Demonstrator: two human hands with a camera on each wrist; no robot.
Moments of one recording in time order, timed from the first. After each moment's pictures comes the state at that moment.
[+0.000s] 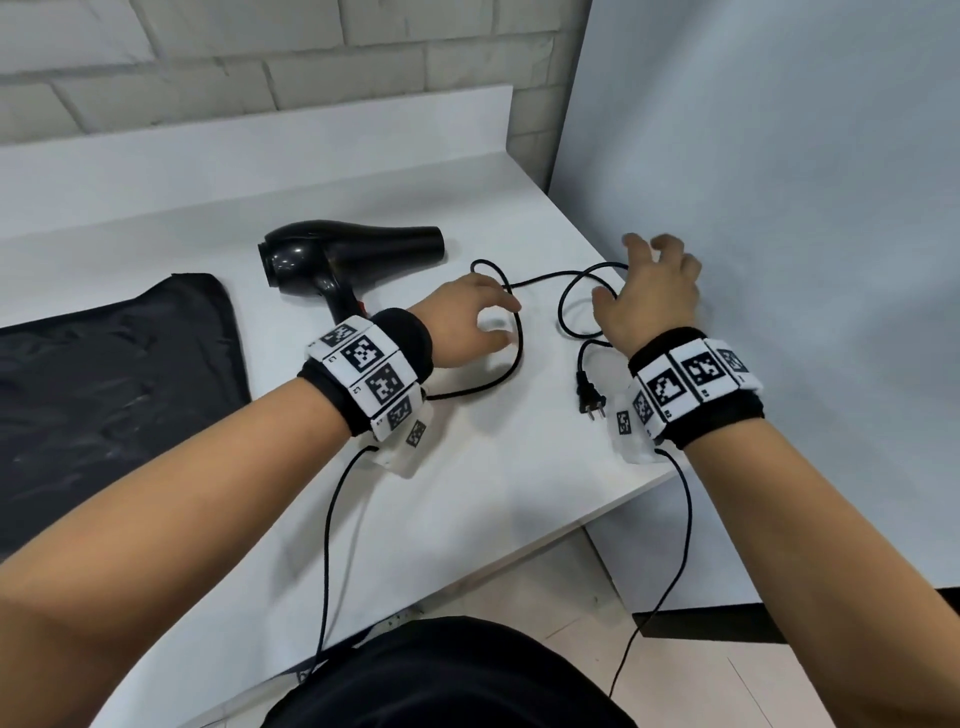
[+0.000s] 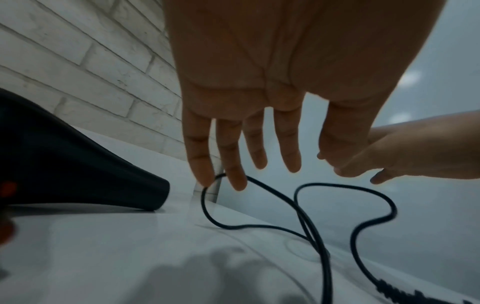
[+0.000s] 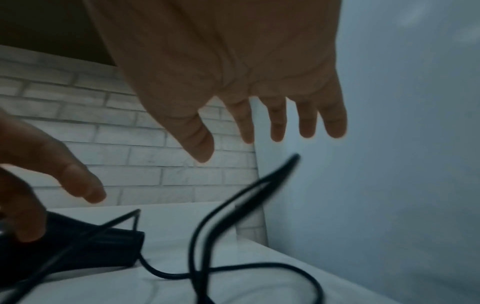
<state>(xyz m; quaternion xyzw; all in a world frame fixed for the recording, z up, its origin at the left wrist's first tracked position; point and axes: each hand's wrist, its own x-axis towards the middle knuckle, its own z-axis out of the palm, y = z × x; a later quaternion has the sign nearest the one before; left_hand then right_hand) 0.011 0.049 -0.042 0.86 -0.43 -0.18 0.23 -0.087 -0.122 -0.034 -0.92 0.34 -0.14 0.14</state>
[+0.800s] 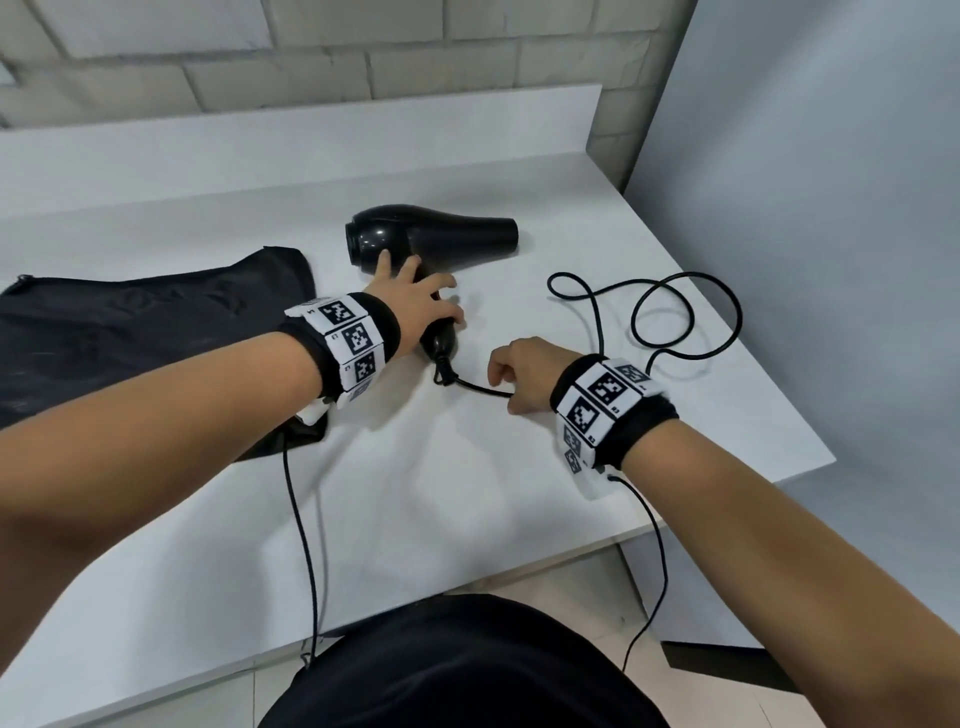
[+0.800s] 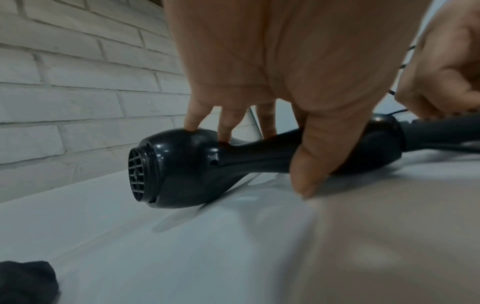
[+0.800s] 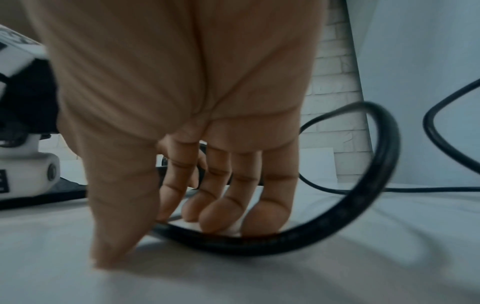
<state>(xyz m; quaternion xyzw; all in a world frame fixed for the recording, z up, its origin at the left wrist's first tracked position) 0.069 0.130 -0.067 0.88 -0.40 -0.10 -0.22 -0.035 -0.015 -0.084 -0.96 0.02 0.22 0.17</state>
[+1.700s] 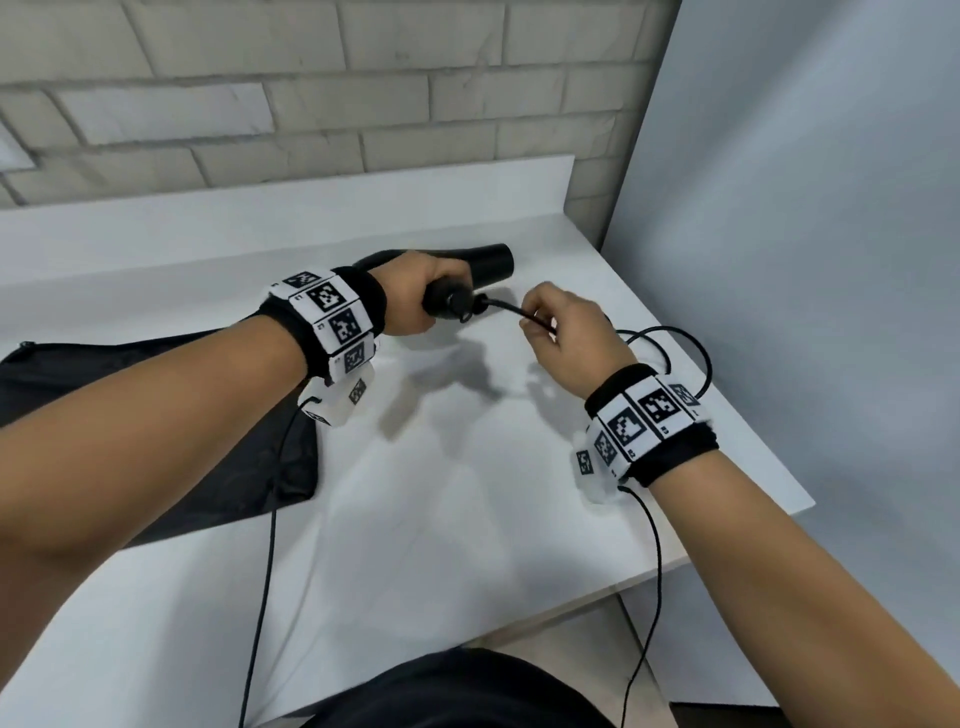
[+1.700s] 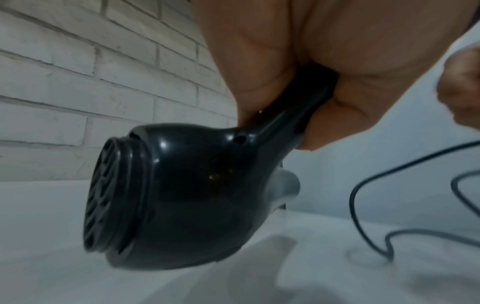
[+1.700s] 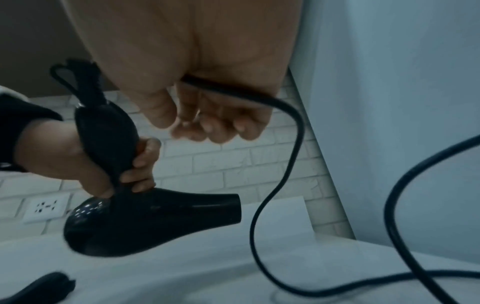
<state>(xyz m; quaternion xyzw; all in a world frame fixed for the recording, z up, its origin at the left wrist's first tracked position) 0.097 0.114 -0.004 0.88 -0.43 -0.07 0.20 -0.037 -0.050 -0.020 -0.94 0.04 -0.15 0.31</state>
